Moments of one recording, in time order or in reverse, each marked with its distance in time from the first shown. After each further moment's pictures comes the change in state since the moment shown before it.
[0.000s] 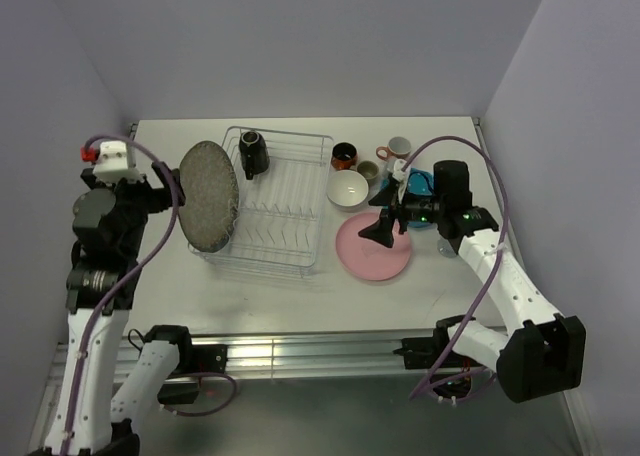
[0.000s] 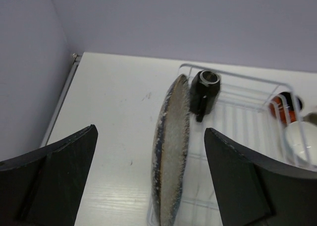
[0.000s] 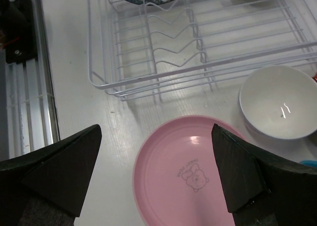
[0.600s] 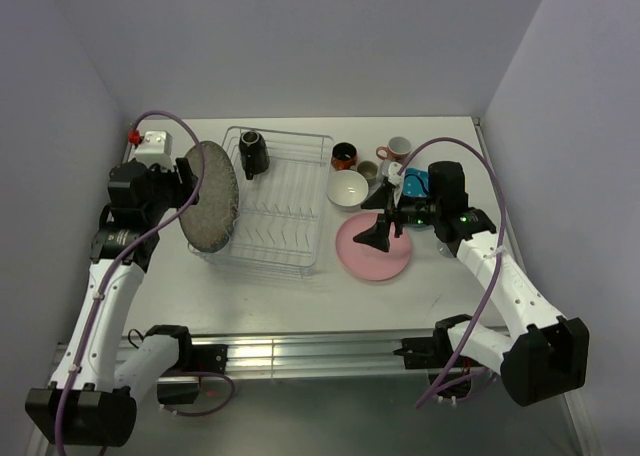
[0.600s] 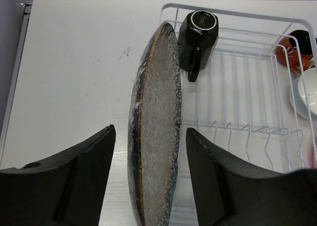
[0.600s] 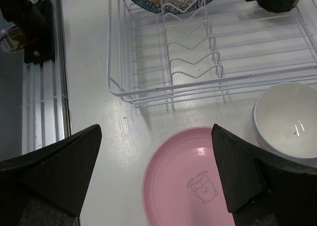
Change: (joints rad) left arm 0.002 0.183 -0.057 0.028 0.148 0.020; right arm 0.034 -0.015 0.000 0.018 -0.027 0.024
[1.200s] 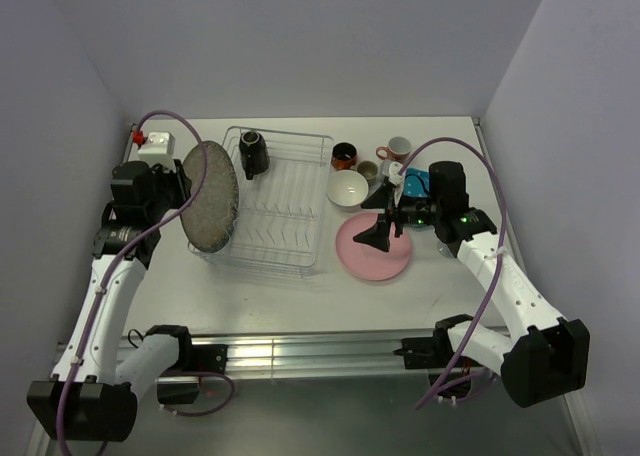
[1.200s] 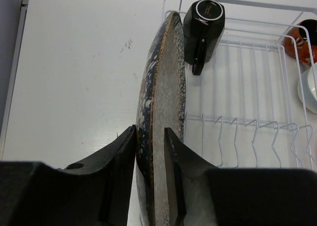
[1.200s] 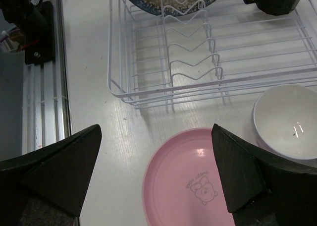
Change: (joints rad) left arm 0.007 0.027 -0.005 -0.007 0.007 0.012; right arm 0.000 -0.006 0.000 0.004 -0.002 0.004
